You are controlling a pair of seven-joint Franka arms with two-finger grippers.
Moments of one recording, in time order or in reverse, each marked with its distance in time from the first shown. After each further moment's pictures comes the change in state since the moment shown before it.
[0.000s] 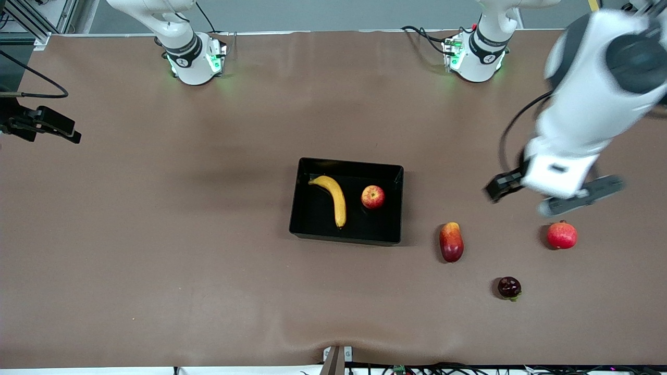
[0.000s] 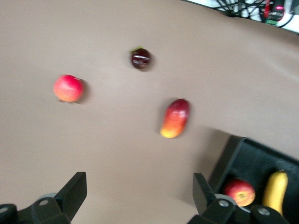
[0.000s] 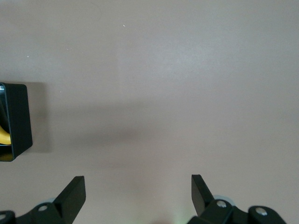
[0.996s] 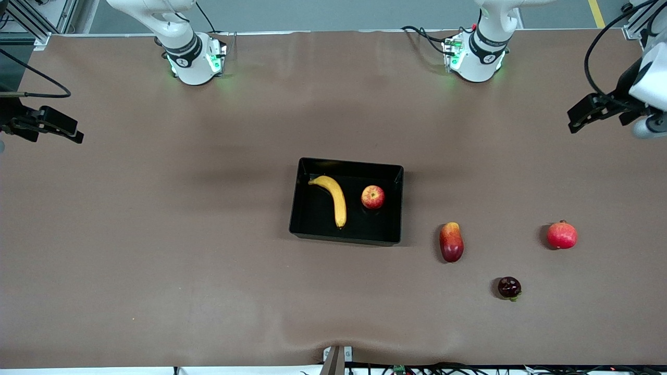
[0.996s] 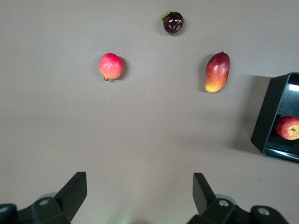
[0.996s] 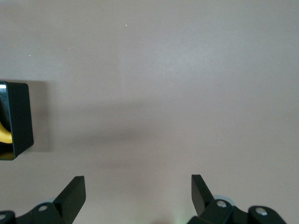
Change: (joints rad) left arm 0.076 -0.291 0.134 -0.211 -0.111 -0.117 0.402; right arm 0.002 0.001 0.006 0.000 0.001 0.000 0.000
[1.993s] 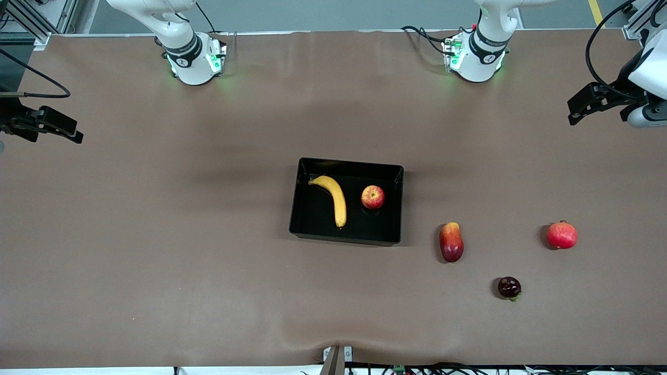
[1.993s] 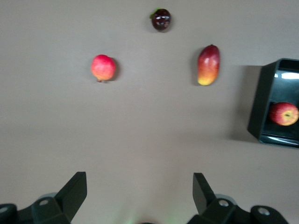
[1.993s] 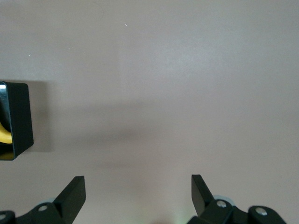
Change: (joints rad) left arm -0.013 -0.016 0.011 -0.013 -0.043 -0.005 0.065; right arm 0.000 0.001 -0.001 0.000 0.001 0.000 0.000
